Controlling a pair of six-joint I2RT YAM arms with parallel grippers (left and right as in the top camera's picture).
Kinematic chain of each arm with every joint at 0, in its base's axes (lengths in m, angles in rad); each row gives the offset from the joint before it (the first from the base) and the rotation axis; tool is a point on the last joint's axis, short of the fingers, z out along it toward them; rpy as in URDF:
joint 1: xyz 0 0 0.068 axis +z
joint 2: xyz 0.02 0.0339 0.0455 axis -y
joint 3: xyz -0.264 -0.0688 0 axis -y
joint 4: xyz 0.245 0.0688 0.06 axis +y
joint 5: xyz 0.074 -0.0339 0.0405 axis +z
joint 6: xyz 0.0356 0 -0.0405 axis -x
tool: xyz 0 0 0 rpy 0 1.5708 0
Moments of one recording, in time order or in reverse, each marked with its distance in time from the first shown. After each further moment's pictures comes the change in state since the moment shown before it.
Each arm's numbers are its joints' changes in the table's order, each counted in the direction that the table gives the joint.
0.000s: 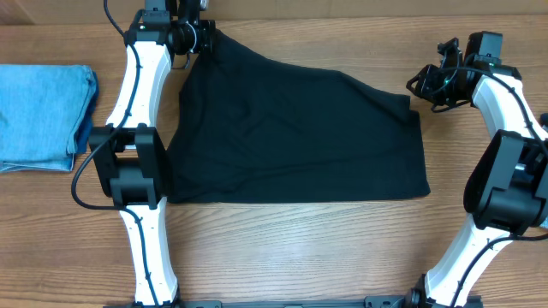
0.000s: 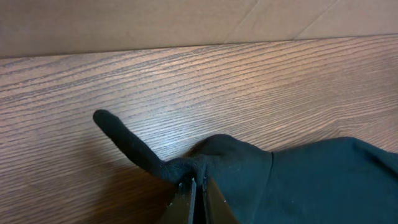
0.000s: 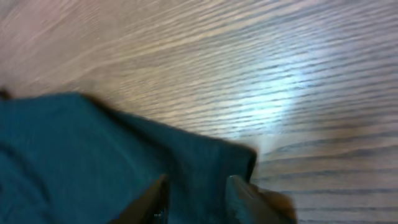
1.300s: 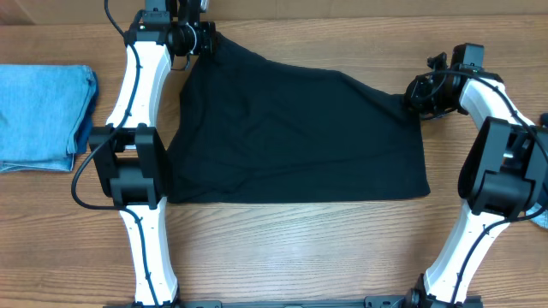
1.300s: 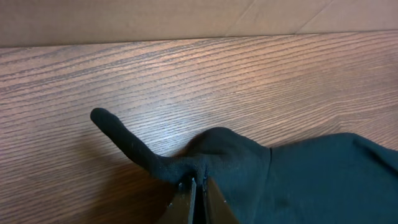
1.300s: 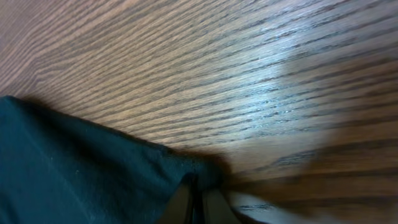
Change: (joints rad) left arm 0.000 0.000 0.000 0.022 0.000 0.000; right arm 0.009 -0.127 0.002 -0.020 0.010 -0.077
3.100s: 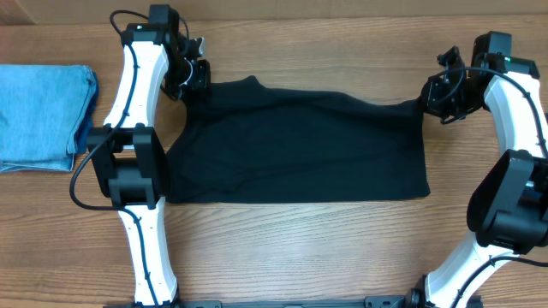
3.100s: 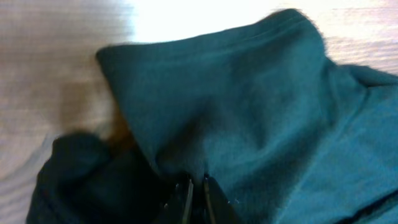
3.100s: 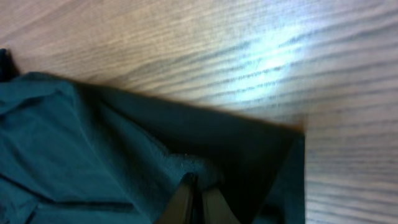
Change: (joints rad) left arm 0.016 0.000 0.000 0.552 0.122 -0.038; right arm -0.007 0.256 0.005 0.397 -0.024 0.197
